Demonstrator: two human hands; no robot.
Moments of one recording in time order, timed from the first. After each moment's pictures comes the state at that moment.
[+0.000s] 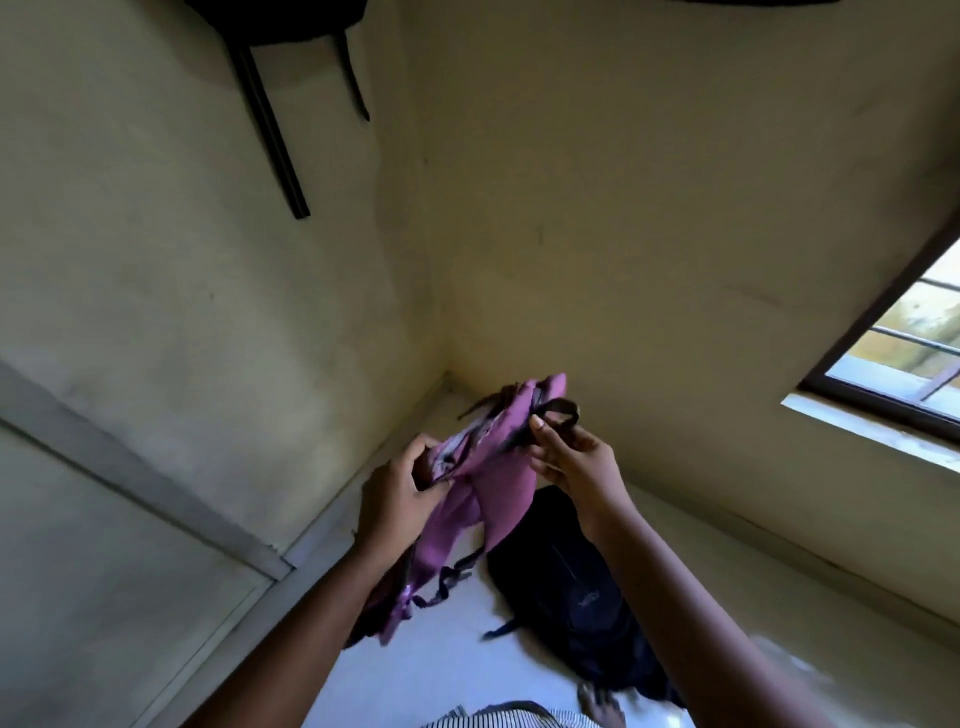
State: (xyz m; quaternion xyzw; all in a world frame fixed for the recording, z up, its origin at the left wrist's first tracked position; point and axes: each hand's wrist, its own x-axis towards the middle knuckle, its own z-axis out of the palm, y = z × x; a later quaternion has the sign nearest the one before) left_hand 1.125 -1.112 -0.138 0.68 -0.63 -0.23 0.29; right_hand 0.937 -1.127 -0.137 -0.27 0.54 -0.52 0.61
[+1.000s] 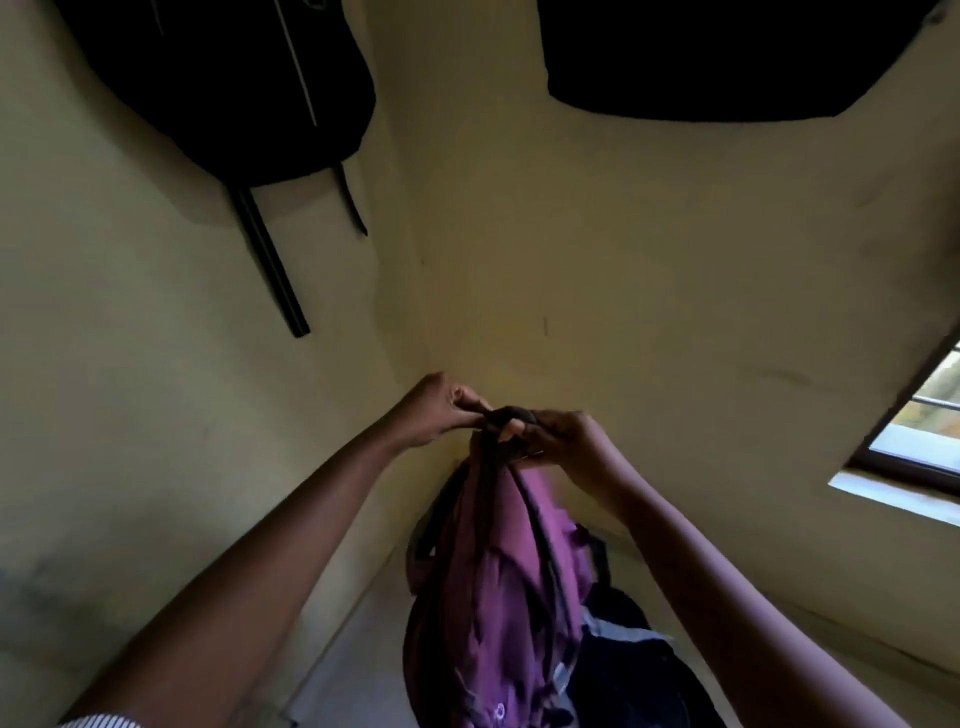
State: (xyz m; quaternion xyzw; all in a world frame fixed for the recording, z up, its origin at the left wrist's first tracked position) left_hand 1.134 -1.338 -0.052 0.45 -0.79 -0.36 0.19; right_hand 0.956 -1.267 -0.076 -0.57 0.49 -0.43 0.49
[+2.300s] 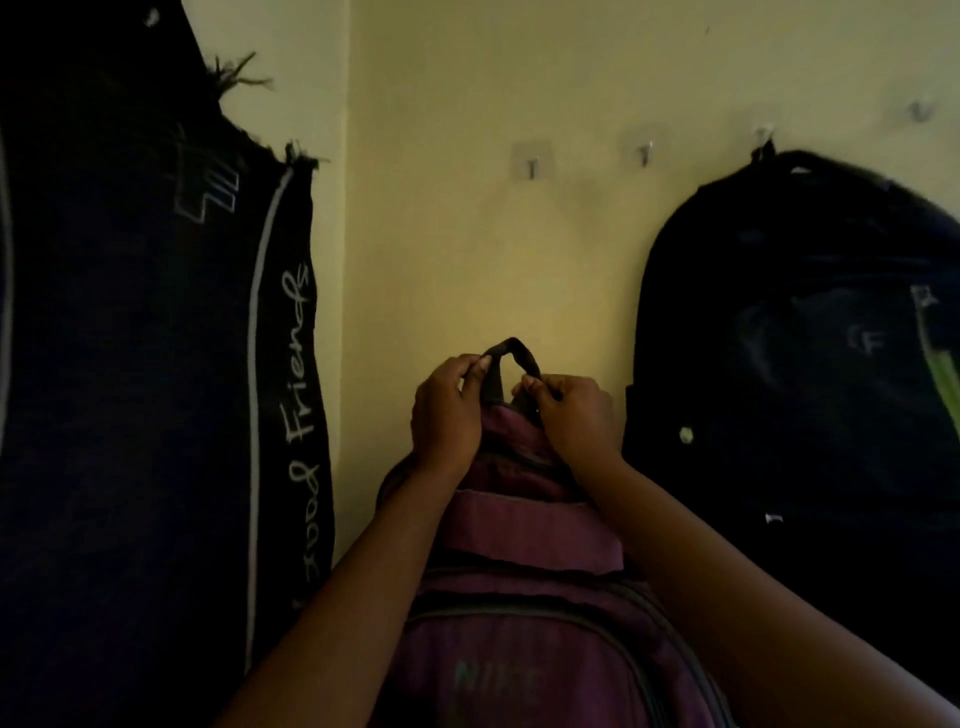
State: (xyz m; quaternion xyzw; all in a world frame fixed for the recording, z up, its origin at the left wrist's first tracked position) left_hand 1.078 -1.751 0.348 0.20 -0.68 -0.09 0.70; right_hand 0.980 -1.682 0.344 -0.52 0.56 -0.64 -0.10
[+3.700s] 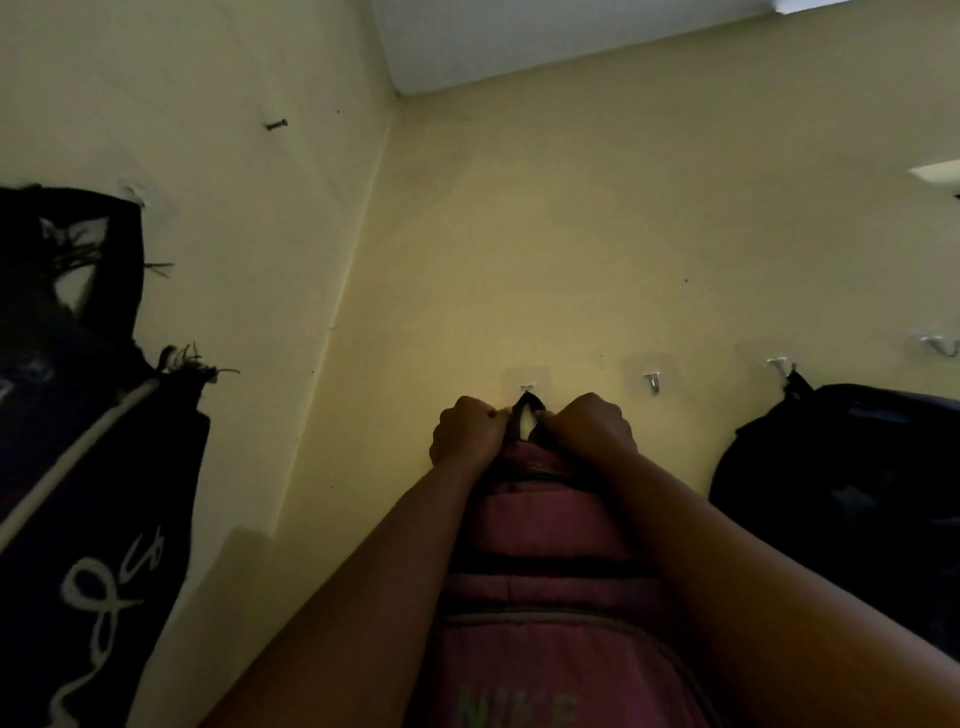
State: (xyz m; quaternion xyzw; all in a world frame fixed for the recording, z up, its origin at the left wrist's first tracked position) left_hand 1.018 -1.807 0.602 0.22 -0.72 -0.01 0.66; right_hand 0.917 -1.733 0.593 -0.47 0.59 -0.61 -0.25
